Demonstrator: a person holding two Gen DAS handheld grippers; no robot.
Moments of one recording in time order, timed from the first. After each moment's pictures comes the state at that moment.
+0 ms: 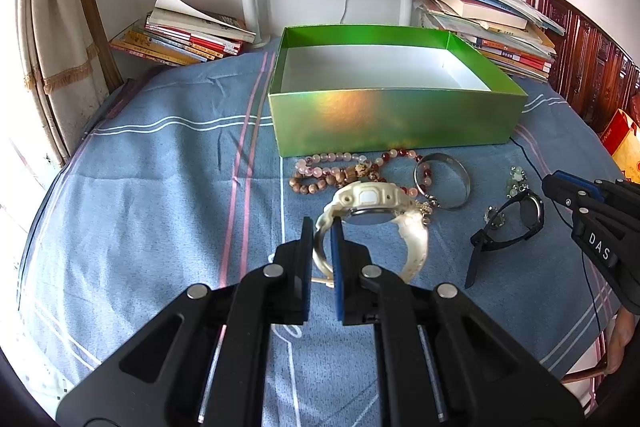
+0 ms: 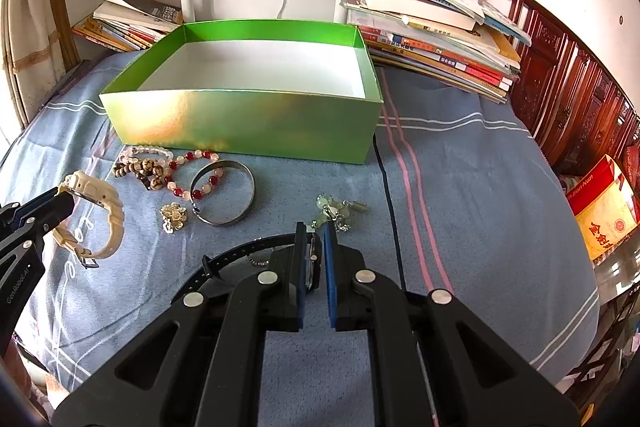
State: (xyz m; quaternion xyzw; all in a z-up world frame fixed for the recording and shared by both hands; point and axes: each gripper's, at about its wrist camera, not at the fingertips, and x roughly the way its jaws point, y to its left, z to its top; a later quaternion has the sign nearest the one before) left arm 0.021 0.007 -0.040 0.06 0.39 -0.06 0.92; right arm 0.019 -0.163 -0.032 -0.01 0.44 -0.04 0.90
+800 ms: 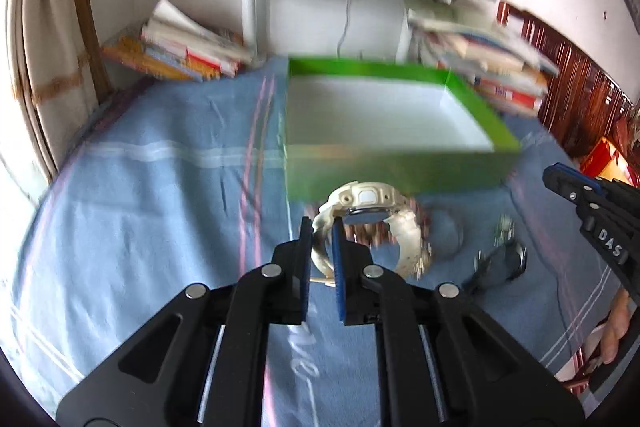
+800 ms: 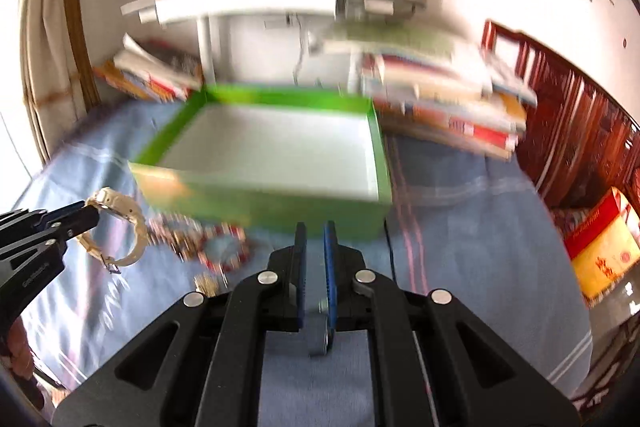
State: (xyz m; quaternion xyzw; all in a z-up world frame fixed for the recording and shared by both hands) left arm 0.056 0.032 -0.001 0.02 0.37 -0.09 0.92; right arm 0.037 -0.159 0.025 -0.01 0.36 -0.01 0.93
